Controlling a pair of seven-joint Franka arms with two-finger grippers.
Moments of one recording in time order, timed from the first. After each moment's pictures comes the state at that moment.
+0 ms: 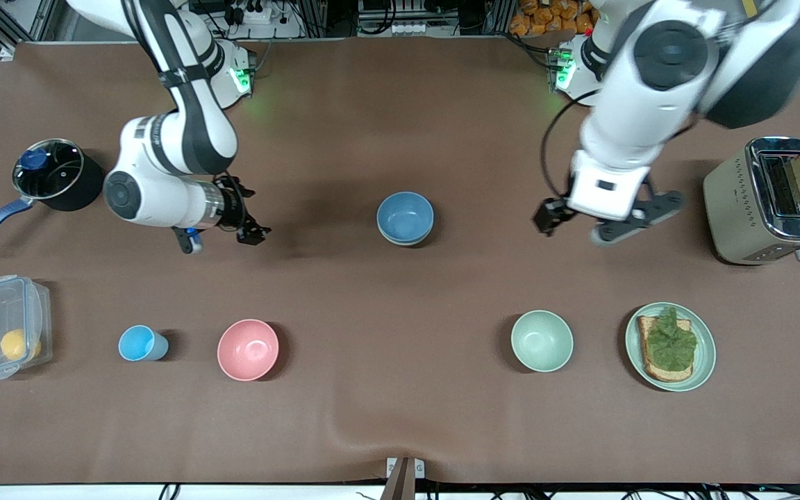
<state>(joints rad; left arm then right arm) 0.18 0.21 -0.68 -1.56 0.22 1.72 -0.91 0.83 0.23 -0.60 -2.12 0.49 1.96 1.10</state>
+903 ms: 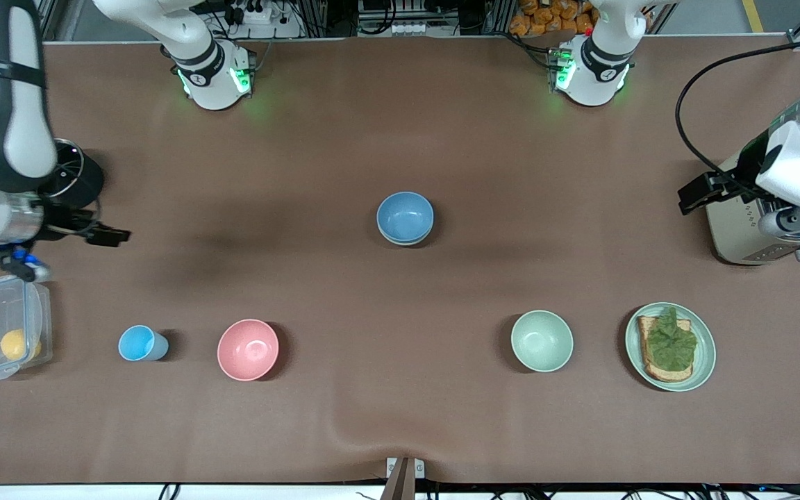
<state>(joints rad) 0.09 0.09 -0.25 -1.49 0.06 1.54 -0.33 0.21 0.22 -0.39 -1.74 0.17 1.68 0.19</state>
